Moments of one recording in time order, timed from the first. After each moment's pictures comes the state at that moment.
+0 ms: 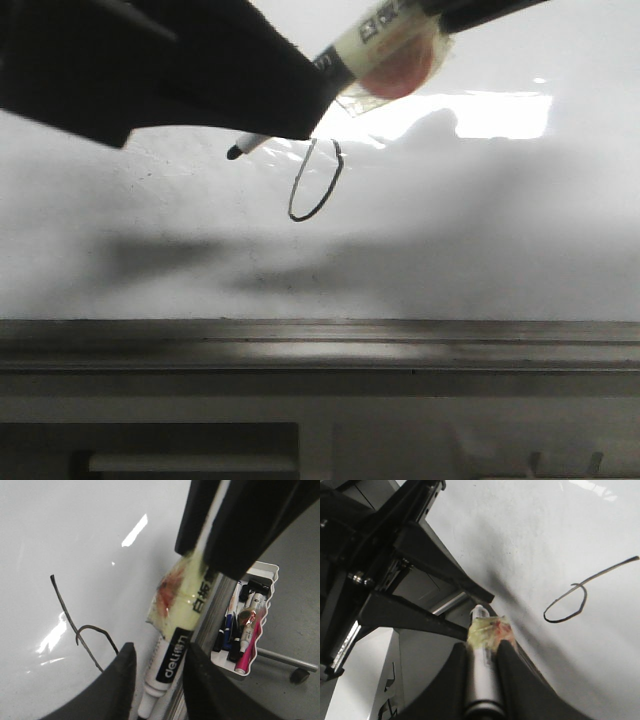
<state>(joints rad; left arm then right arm) -1.00 1.11 -0.71 0.06 0.14 0.14 0.42 1.02 -0.82 0.99 0.80 -0.95</state>
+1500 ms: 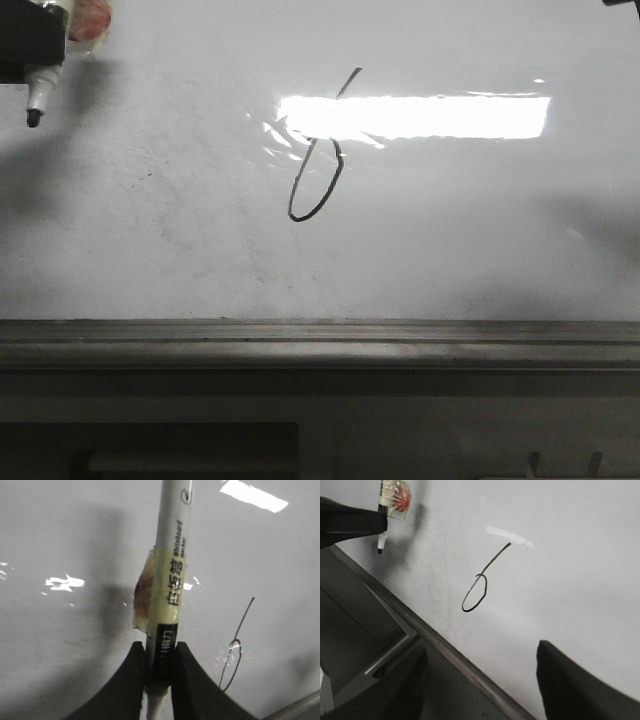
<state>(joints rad) -0.65 0.88 -0.49 -0.60 -0.02 0.07 0.26 0.73 -0.62 0.93 0.66 -0.87</state>
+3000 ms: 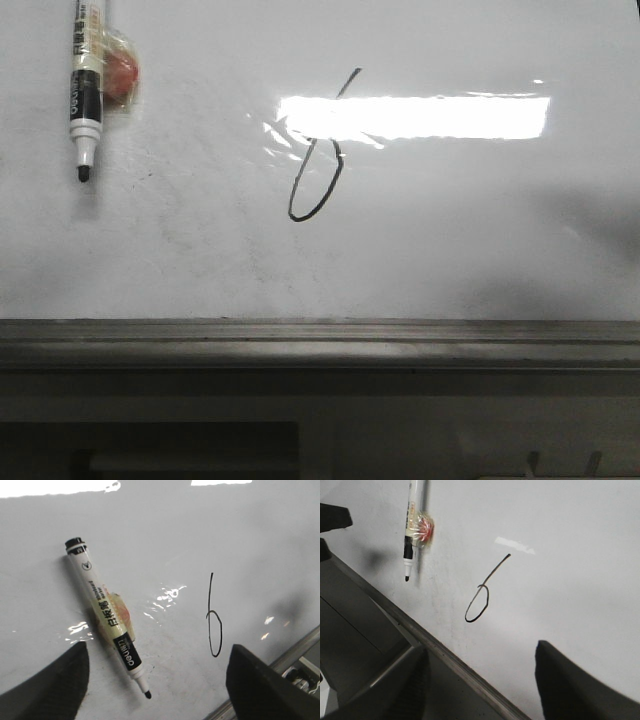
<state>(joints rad) -0.67 0.61 -0.49 -0.17 0.19 0.07 0.26 0.72 -0.62 0.97 0.64 -0.87</state>
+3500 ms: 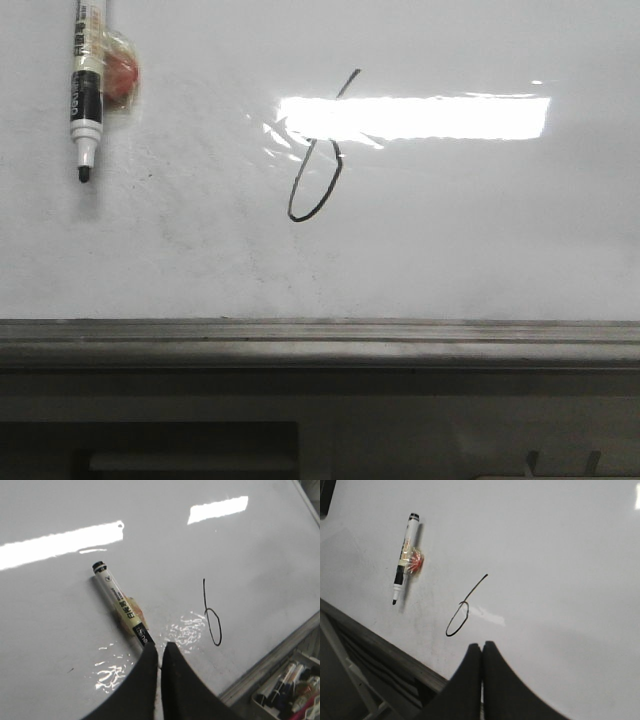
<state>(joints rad) -0.67 0.17 -0.37 -0.06 0.31 0.07 0.26 0.28 -0.35 1.00 0.45 -0.90</state>
